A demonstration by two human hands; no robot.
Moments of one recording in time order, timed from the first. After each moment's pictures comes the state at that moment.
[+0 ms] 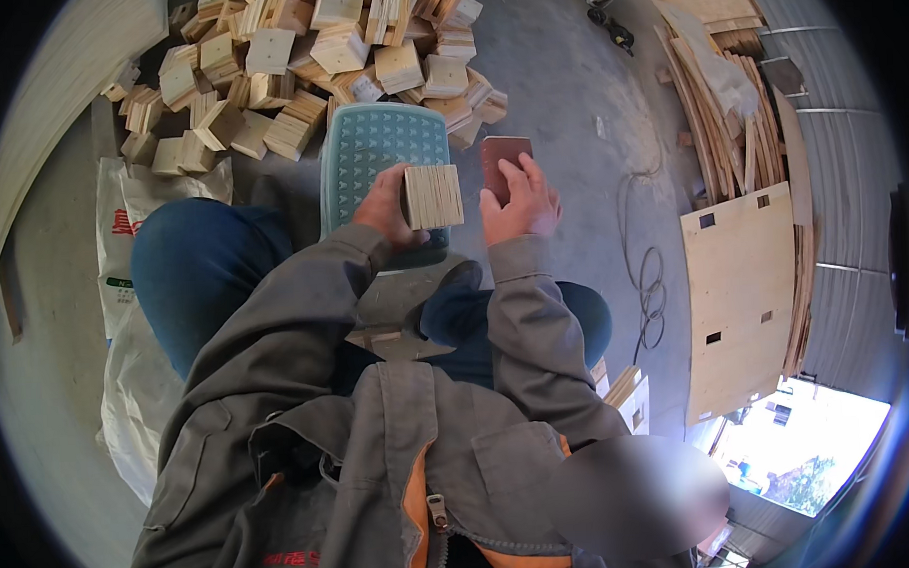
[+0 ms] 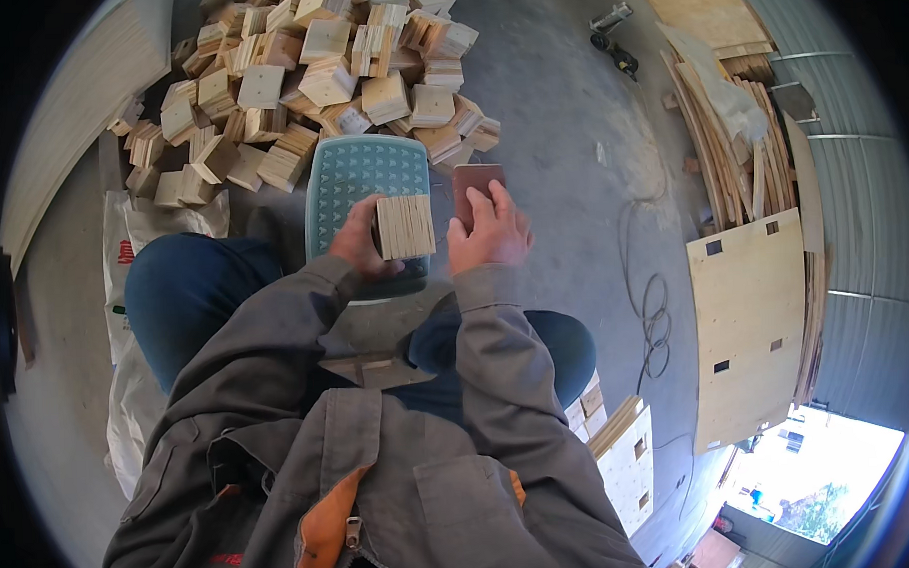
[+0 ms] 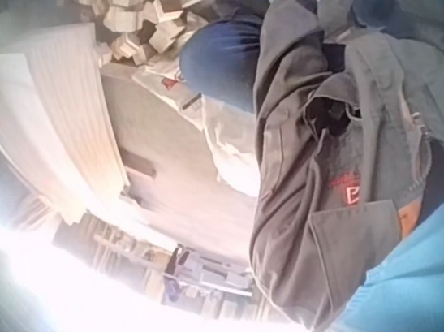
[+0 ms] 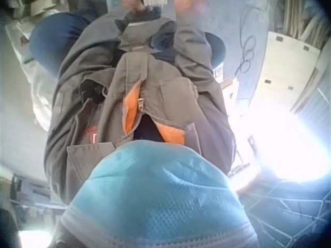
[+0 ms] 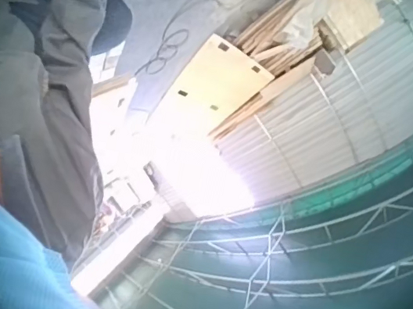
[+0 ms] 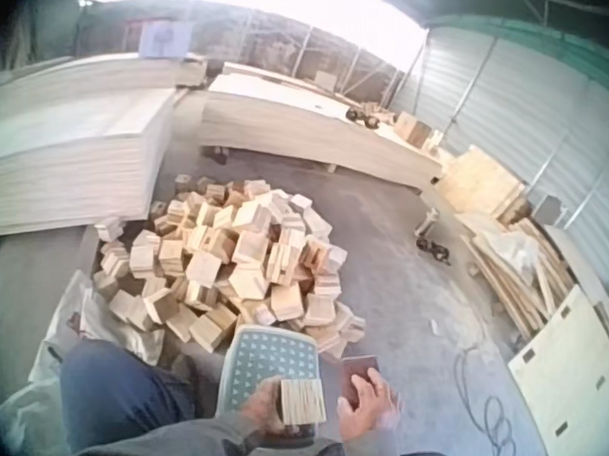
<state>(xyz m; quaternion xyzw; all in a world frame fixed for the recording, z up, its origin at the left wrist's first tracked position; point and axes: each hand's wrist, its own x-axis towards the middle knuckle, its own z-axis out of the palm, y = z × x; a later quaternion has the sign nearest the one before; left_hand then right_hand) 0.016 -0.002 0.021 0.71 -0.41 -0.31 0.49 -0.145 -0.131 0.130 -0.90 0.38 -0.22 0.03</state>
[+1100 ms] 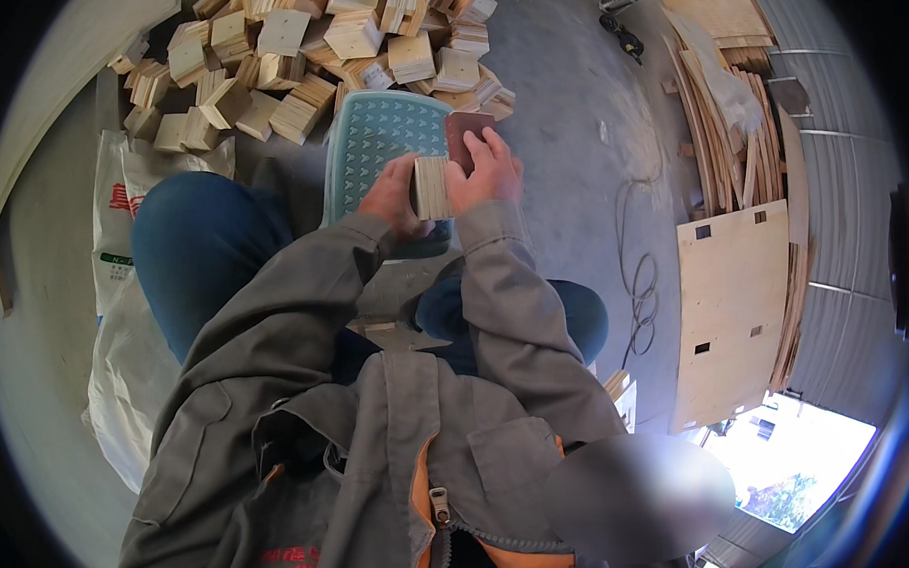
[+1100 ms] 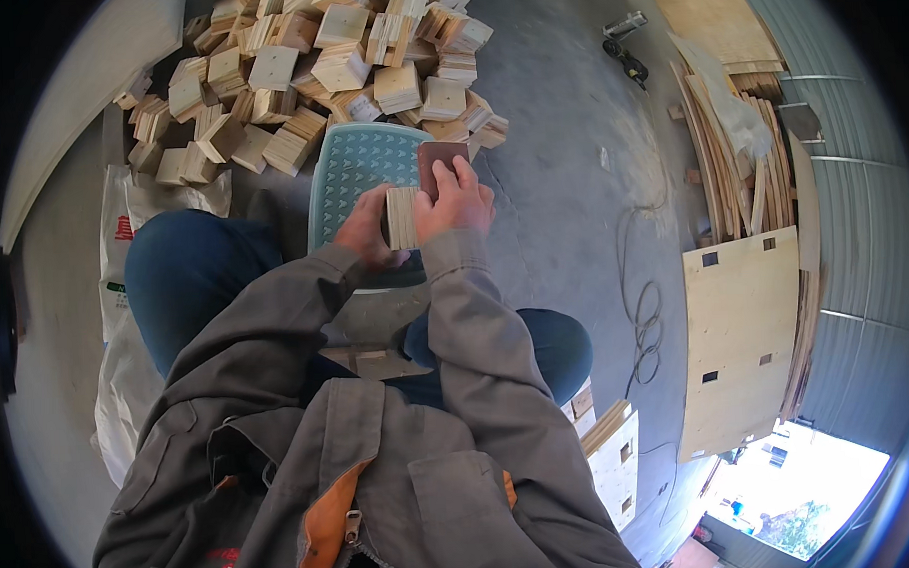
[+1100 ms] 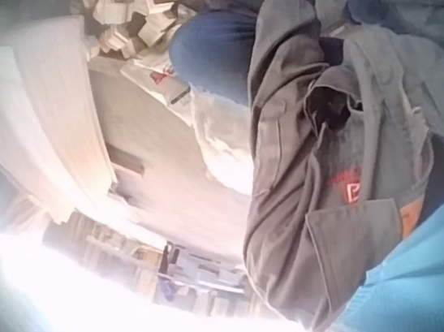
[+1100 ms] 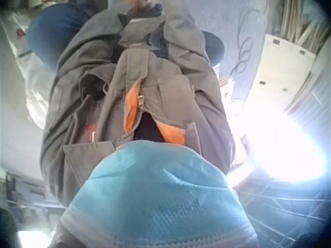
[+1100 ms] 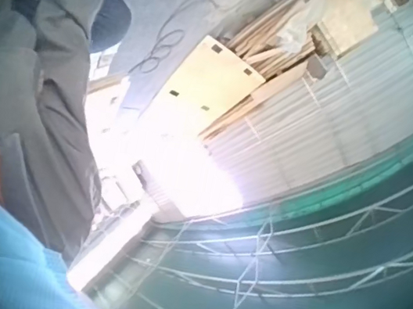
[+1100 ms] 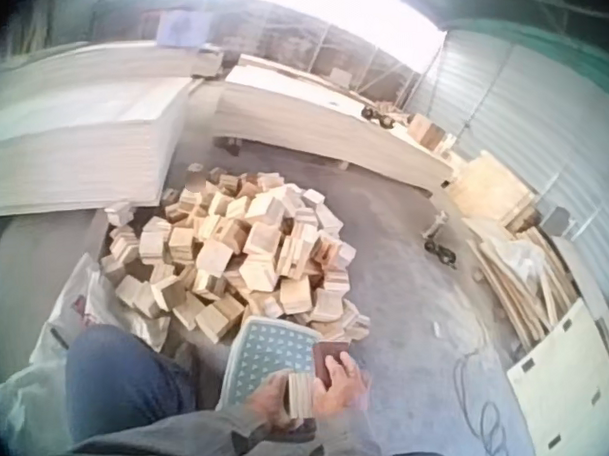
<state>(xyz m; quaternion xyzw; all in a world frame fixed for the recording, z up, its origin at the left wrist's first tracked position) 0.014 -0.003 0.022 0.70 -0.41 -0.28 0.51 -0.084 -0.124 0.112 -0.89 0.40 -0.17 0.12</state>
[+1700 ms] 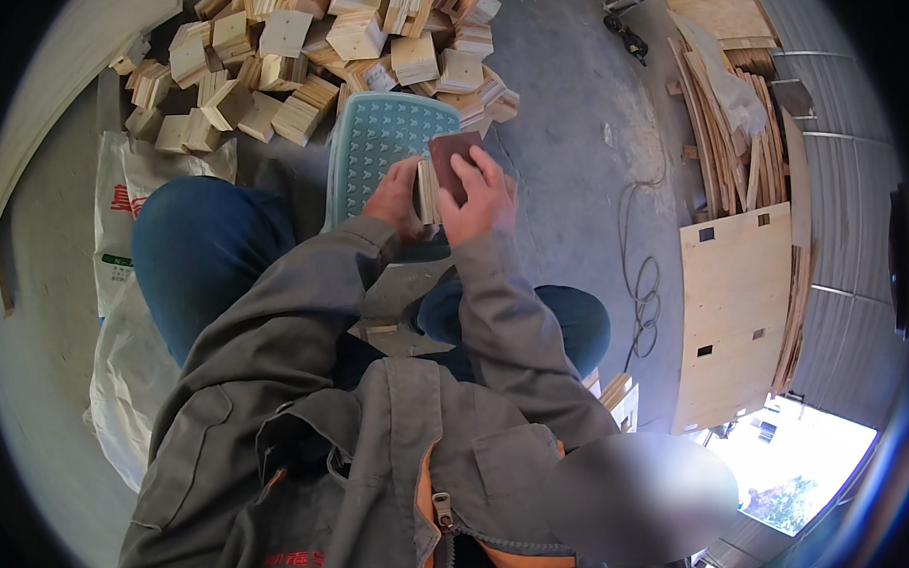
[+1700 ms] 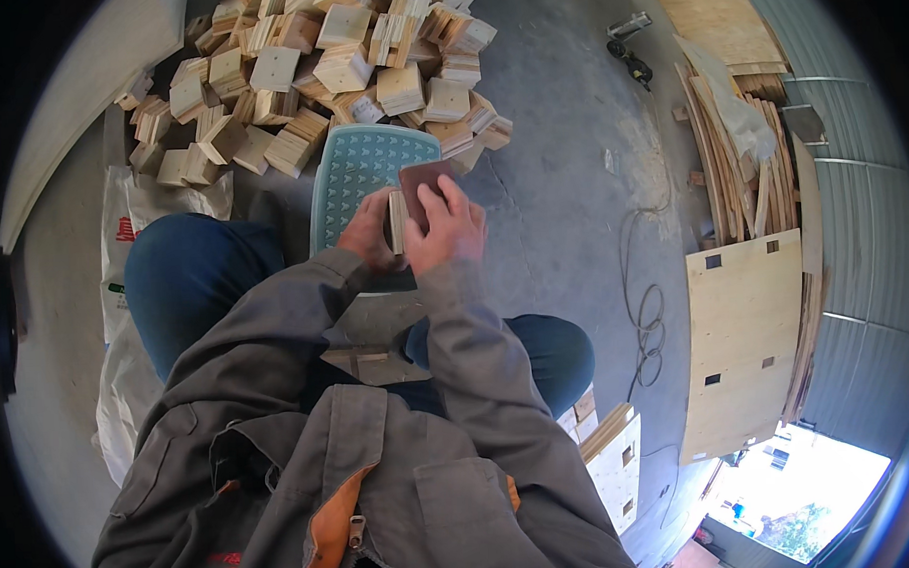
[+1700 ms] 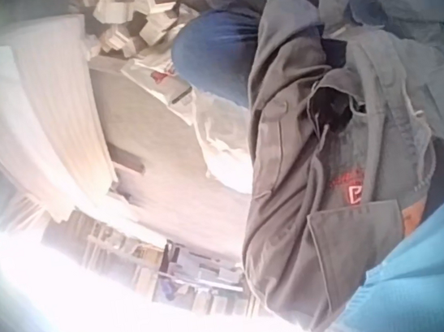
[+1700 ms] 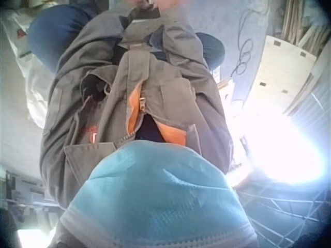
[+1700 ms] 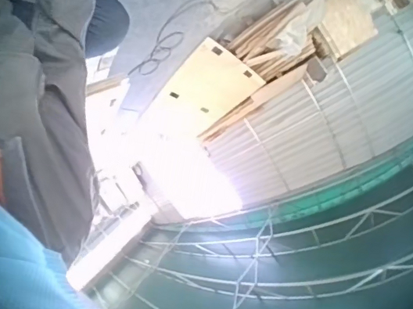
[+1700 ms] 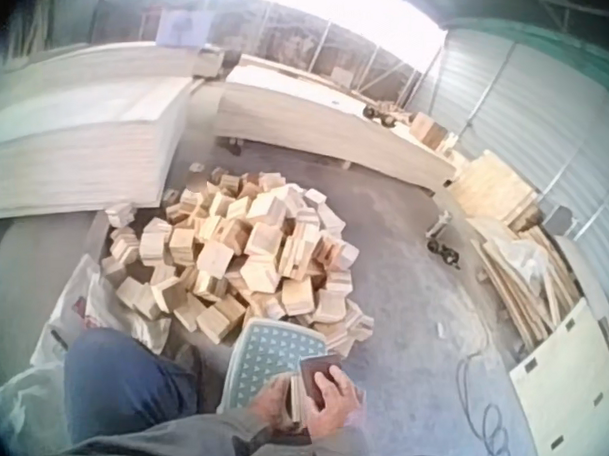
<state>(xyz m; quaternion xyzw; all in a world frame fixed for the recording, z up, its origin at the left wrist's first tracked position) 0.011 -0.010 -0.006 0.70 -0.42 -0.24 0.52 -0.106 -0.103 0.095 -0.91 0.30 -0.24 0.12</state>
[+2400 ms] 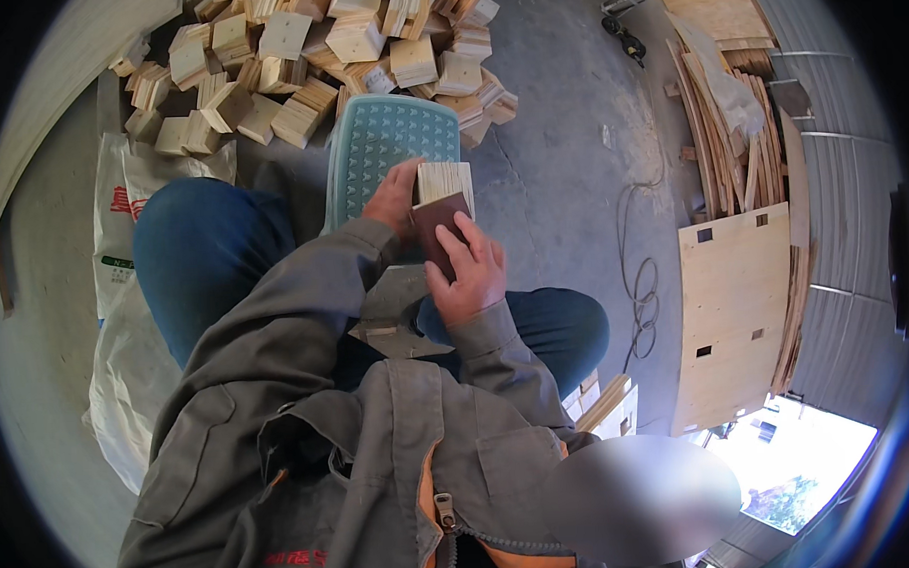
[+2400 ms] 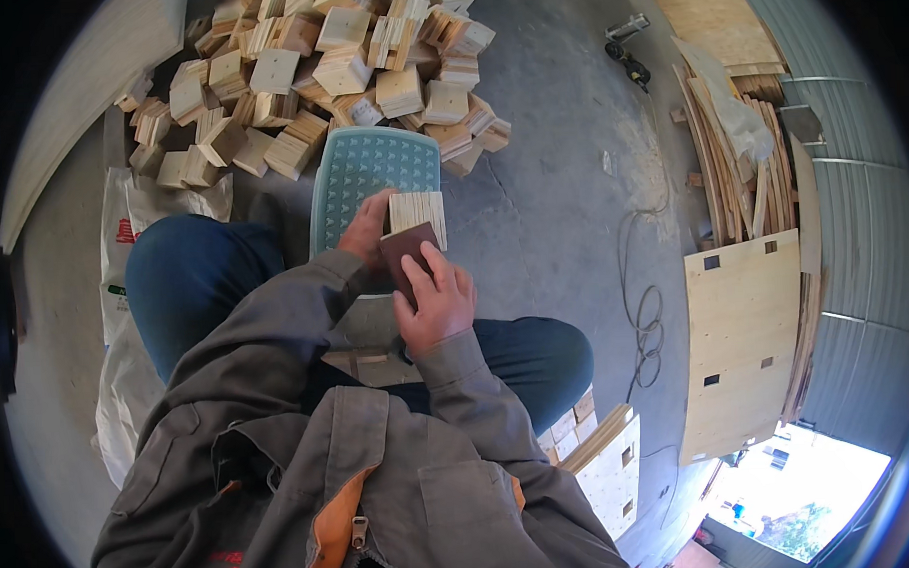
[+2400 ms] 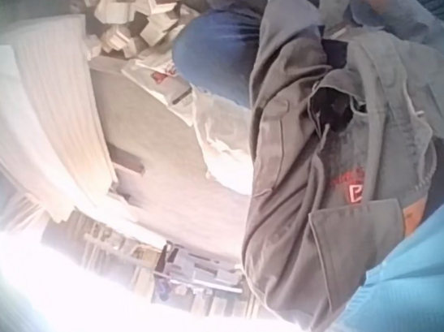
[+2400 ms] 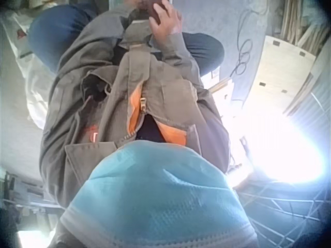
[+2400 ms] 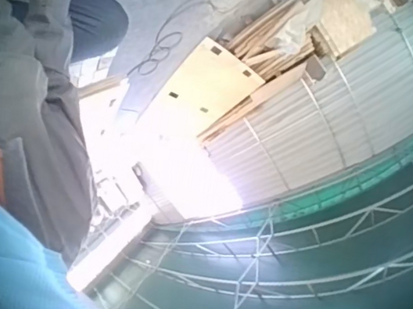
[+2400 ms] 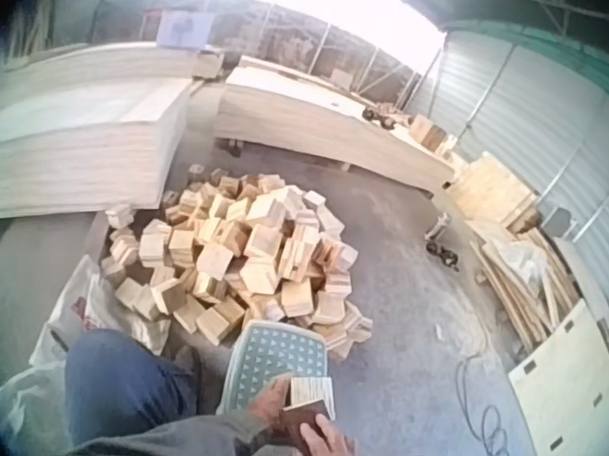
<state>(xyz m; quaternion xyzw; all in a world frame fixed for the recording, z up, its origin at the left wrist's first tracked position) 0.011 -0.010 -0.015 0.68 -0.41 -0.25 0.56 -0.168 -0.036 0.117 -0.94 0.25 -0.19 0.15</state>
